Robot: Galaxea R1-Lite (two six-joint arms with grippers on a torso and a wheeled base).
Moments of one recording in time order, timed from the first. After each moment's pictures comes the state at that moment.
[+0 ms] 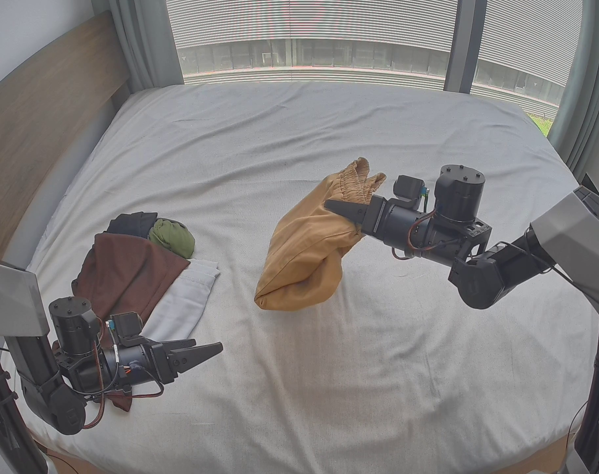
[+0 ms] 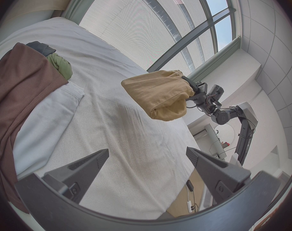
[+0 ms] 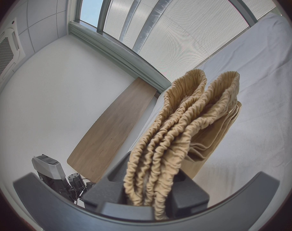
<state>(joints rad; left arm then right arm) -0.16 2.05 -0.14 -1.55 -0.68 -0.41 0.45 2.20 -1.22 -0.98 0.51 0.63</state>
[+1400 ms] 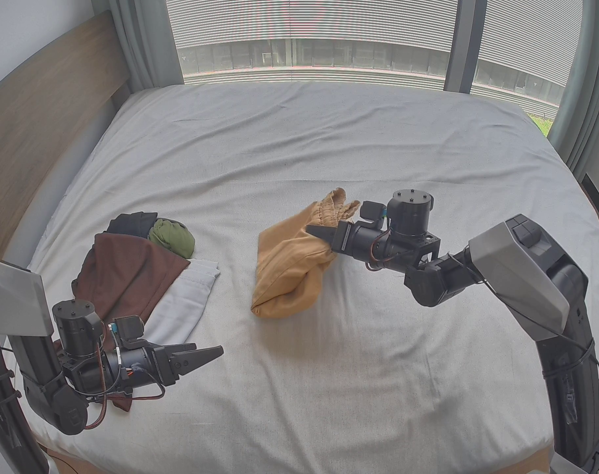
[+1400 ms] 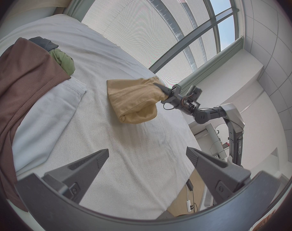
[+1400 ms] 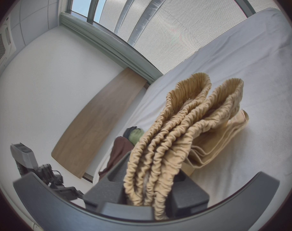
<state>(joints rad) -0.16 2.08 -0.14 -1.55 -0.68 -0.41 0.43 2.54 -1.62 -0.80 0.51 0.57</state>
